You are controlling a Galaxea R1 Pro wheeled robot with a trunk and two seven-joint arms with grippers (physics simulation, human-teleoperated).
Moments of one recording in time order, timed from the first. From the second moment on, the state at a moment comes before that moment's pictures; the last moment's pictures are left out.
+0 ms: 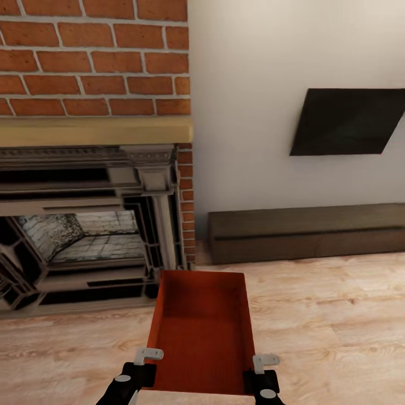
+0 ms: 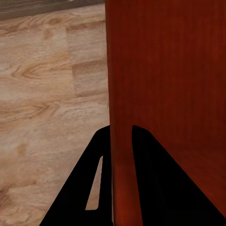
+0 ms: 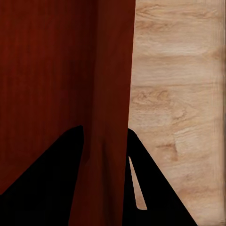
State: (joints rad) left arm -0.33 -0.06 -0.05 -0.62 -0.05 0.22 0.06; right arm -0.40 0.05 0.55 -0.40 -0.41 -0.02 -0.38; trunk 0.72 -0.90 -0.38
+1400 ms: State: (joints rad) left arm -0.33 -0.06 -0.05 -0.62 -0.05 0.22 0.06; right arm -0.40 0.05 0.55 -0.40 -0.41 -0.02 -0.39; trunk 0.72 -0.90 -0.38
